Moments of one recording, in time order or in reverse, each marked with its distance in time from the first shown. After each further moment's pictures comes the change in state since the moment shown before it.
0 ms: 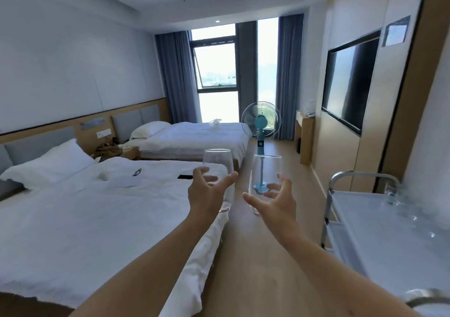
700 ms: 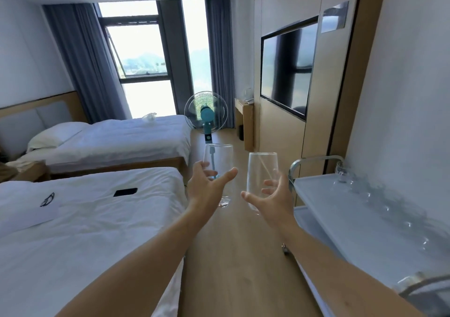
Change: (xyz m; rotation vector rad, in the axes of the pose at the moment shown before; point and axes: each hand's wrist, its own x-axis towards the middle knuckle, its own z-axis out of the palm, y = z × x) left_hand 0.197 -0.070 0.111 -0.033 -0.359 0.009; right_hand 0.142 0.072 0.052 -0.201 0.282 0.134
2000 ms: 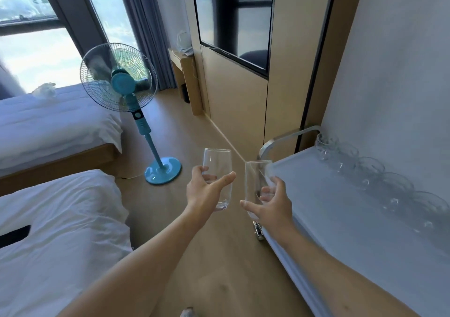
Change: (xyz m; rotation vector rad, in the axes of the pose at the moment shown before) left_hand 0.293 -0.136 0.290 -0.071 -0.396 -0.349; right_hand 0.302 0.249 0.038 -0.116 0.127 0.366
